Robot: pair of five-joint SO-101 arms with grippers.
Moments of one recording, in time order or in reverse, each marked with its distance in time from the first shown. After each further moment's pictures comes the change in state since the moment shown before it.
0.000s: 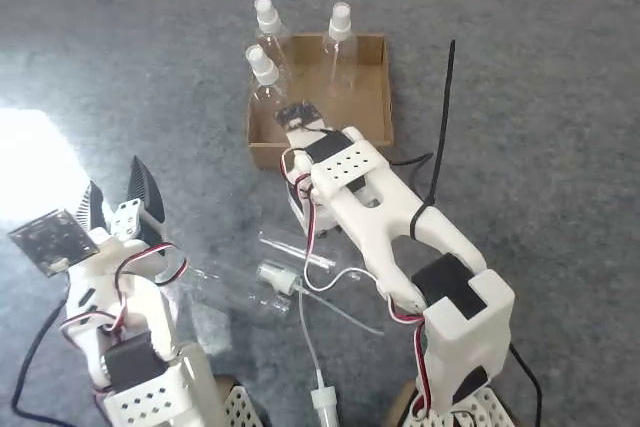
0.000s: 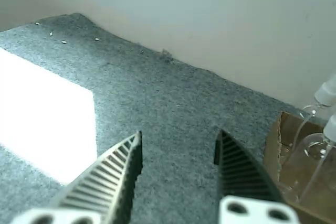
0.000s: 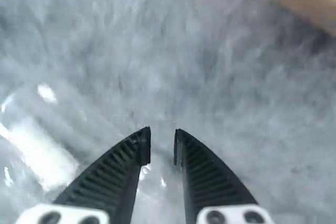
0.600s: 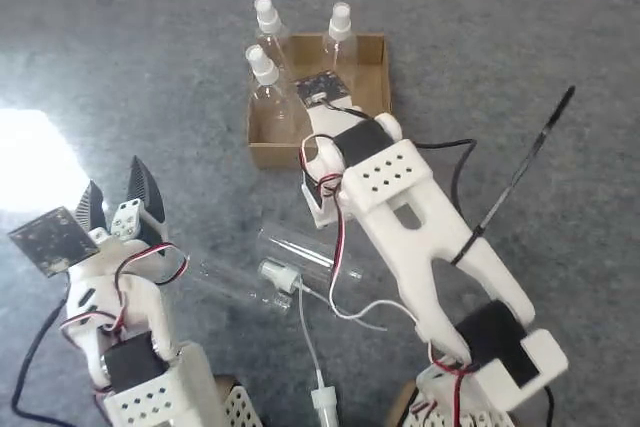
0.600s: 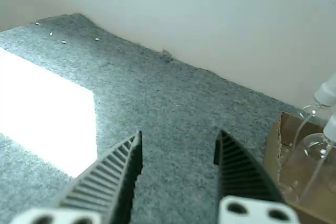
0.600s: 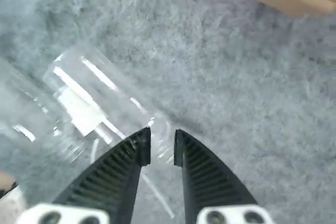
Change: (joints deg) left arm 0.0 0.0 0.0 0.0 0.0; right arm 0.9 -18.9 -0.1 12.2 -5.0
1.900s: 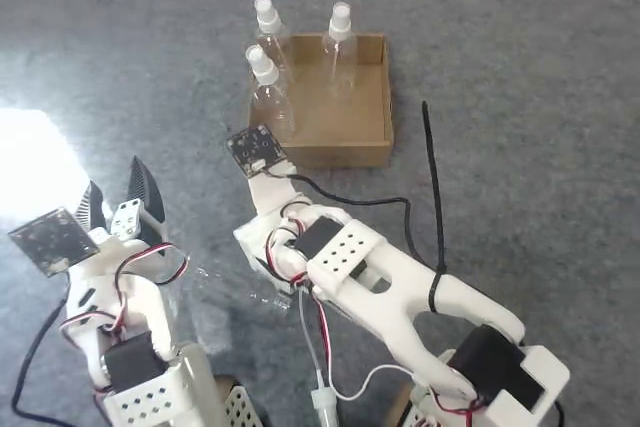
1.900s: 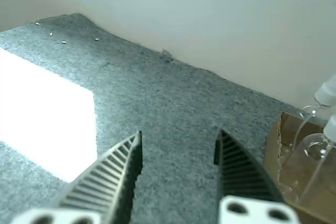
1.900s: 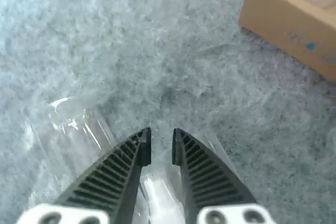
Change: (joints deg) left arm 0.0 0.0 0.0 0.0 0.0; right arm -15.9 -4.4 31.6 -53.2 -4.0
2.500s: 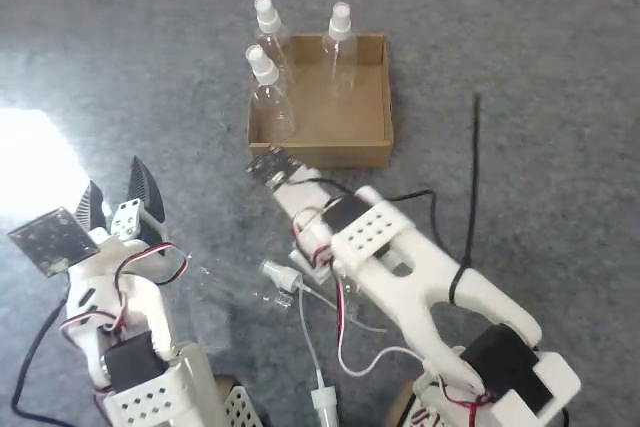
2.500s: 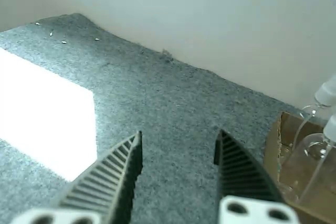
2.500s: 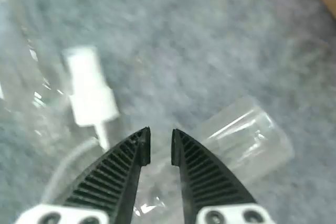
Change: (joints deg) left arm 0.0 0.0 0.0 0.0 0.0; right arm 9.1 -2.0 -2.3 26.6 23.2
